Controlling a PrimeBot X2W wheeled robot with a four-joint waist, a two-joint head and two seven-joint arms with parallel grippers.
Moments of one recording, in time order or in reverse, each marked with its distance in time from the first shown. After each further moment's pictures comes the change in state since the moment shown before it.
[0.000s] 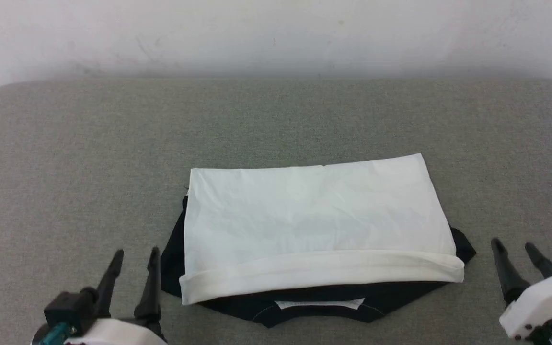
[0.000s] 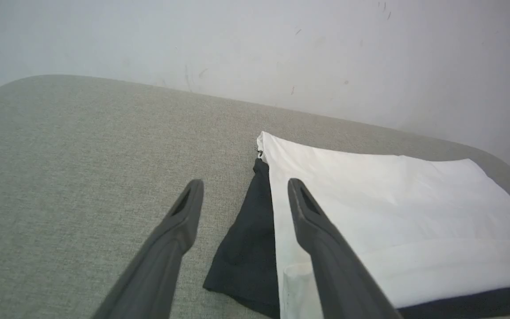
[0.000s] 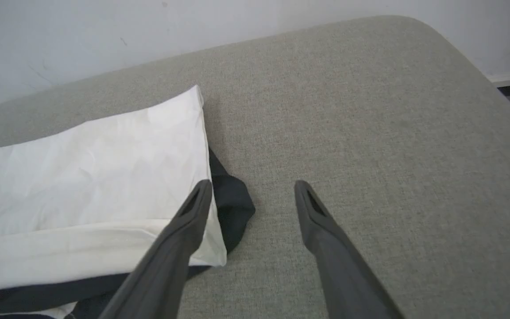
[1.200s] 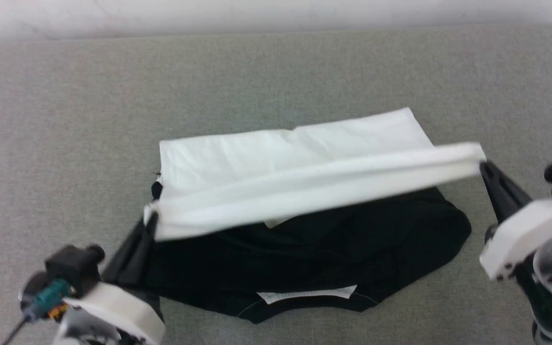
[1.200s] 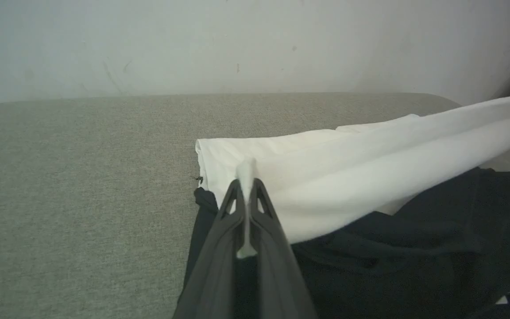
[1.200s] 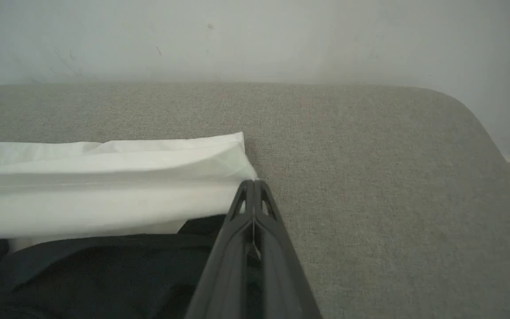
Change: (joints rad) left arm -0.120 0.139 -0.028 -0.215 0.032 -0.019 0.216; right arm -0.275 -0.055 0.152 -0.090 -0.070 0.000 0.118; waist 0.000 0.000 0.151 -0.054
